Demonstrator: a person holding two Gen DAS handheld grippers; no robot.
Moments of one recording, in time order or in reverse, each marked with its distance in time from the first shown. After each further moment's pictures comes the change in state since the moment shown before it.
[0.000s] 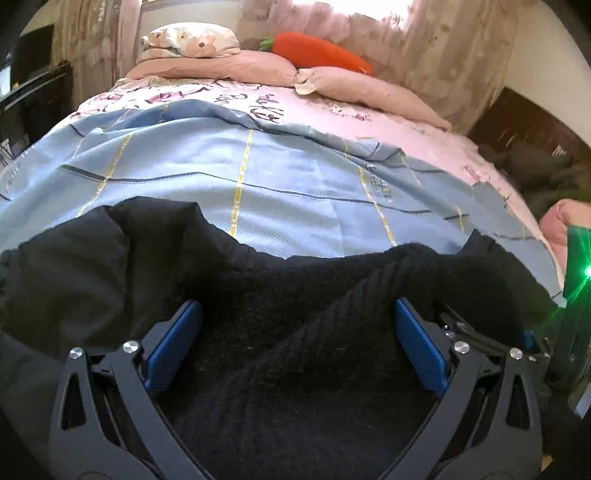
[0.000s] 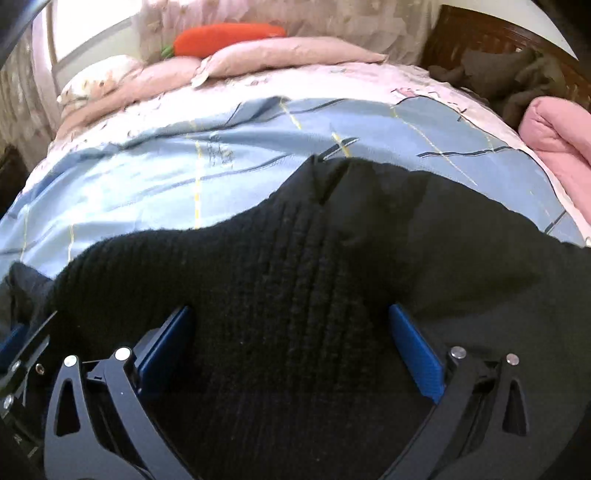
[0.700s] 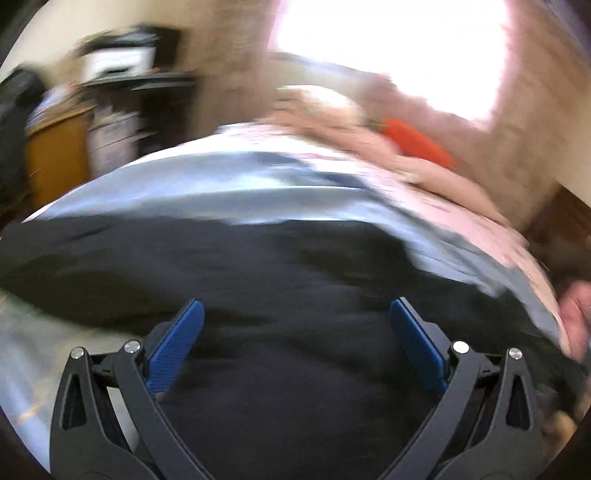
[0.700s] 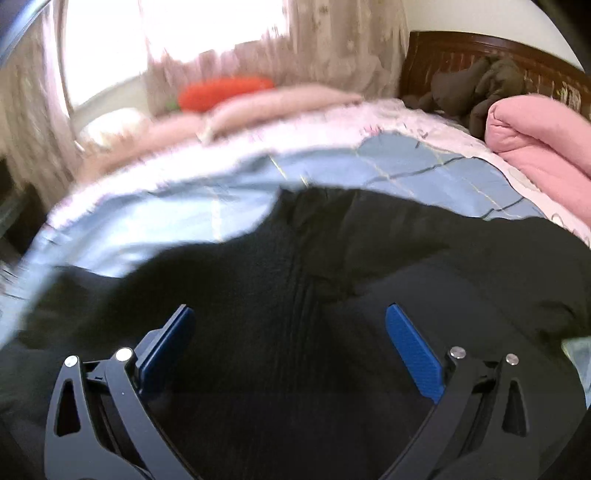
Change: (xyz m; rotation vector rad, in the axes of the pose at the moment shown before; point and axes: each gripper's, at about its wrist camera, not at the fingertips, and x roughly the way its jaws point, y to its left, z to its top) left arm -0.230 0.153 -0.098 -0.335 -0.229 0.298; right arm -0.165 -0.055 -0.072 0.130 -0.270 0.108
